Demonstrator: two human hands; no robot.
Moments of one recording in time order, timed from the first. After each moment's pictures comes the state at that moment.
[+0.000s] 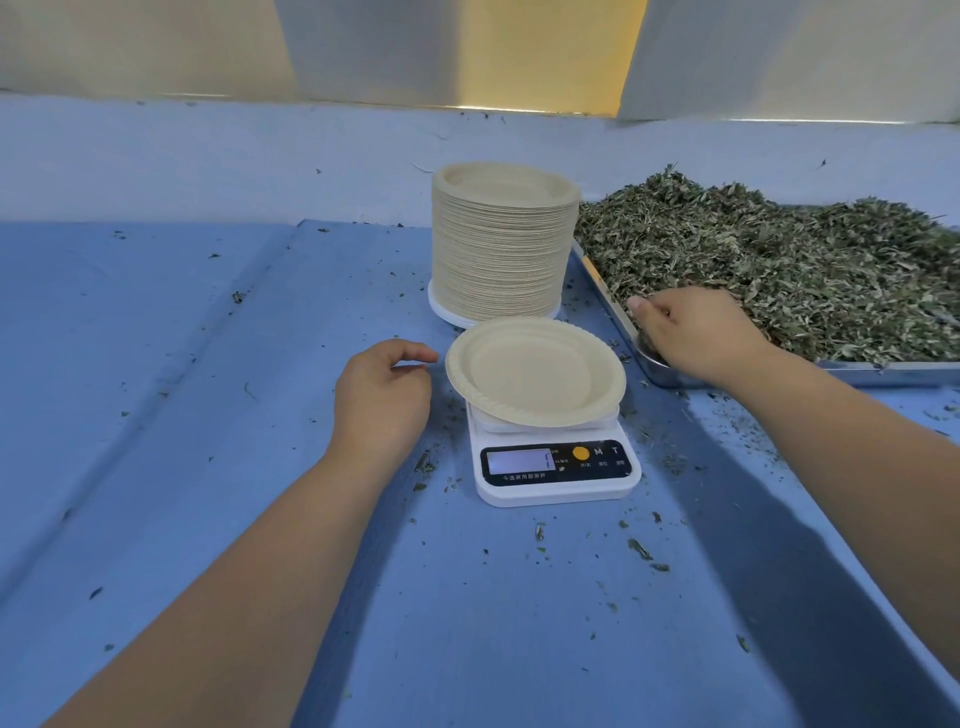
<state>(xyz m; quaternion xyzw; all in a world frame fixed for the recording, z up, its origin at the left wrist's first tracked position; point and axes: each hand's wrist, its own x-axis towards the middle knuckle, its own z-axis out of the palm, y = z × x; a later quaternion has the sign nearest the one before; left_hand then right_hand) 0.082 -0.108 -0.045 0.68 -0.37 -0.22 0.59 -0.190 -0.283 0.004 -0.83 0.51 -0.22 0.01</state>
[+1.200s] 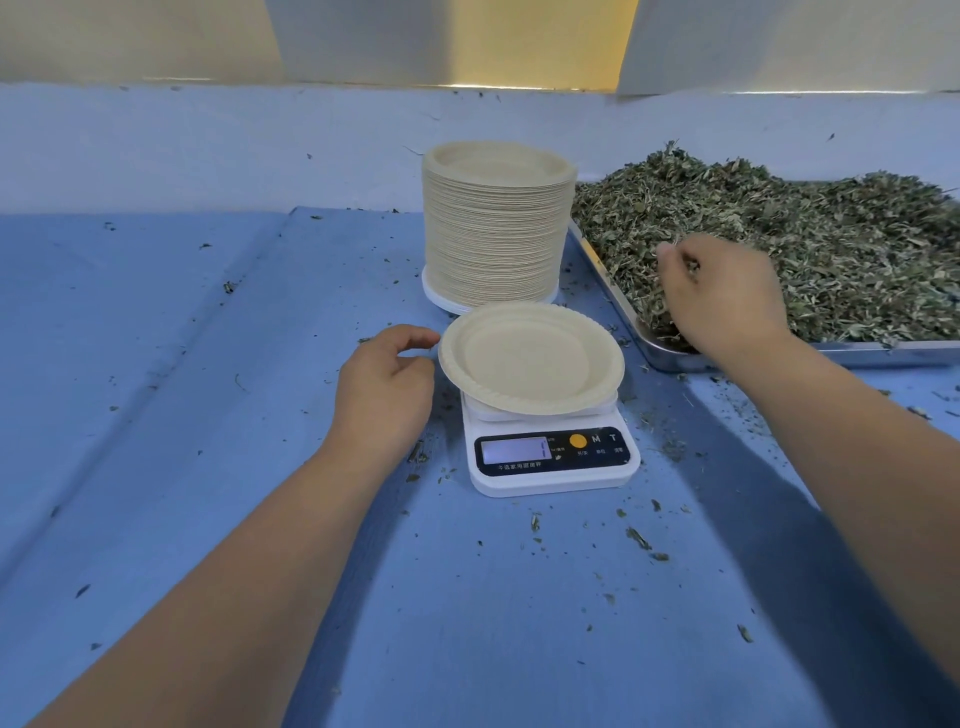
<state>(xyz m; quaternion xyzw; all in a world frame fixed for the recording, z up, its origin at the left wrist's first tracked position) 0.073 -0.100 -0.039 0.69 -0.43 -0.20 0.54 -0.192 -0.268 0.012 -0.78 0.50 -0.36 -0.03</state>
